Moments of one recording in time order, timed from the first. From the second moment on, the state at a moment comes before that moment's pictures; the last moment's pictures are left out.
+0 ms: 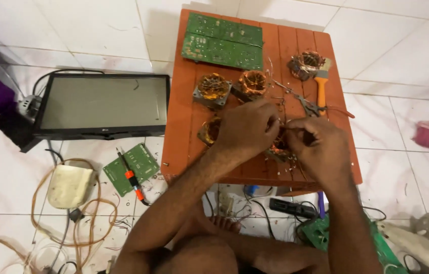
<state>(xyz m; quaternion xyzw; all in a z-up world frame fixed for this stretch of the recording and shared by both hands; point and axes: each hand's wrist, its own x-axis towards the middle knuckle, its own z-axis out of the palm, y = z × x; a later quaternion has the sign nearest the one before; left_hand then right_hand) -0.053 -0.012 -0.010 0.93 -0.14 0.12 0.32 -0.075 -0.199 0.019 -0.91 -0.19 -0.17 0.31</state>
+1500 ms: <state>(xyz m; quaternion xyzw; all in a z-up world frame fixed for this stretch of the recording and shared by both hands) -0.049 -0.017 -0.043 0.91 -0.21 0.18 0.31 -0.082 -0.191 0.017 -0.97 -0.10 -0.14 0.17</state>
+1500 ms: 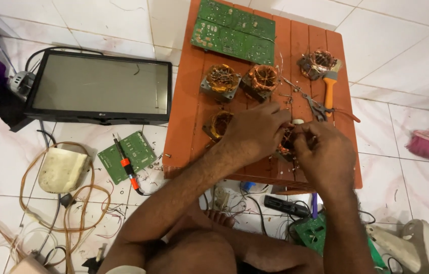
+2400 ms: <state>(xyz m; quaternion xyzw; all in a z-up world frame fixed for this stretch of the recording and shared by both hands) -0.065 -0.018 -0.026 0.93 -0.19 0.16 0.29 -0.053 -0.194 0.039 -0.99 -0.04 0.04 0.12</state>
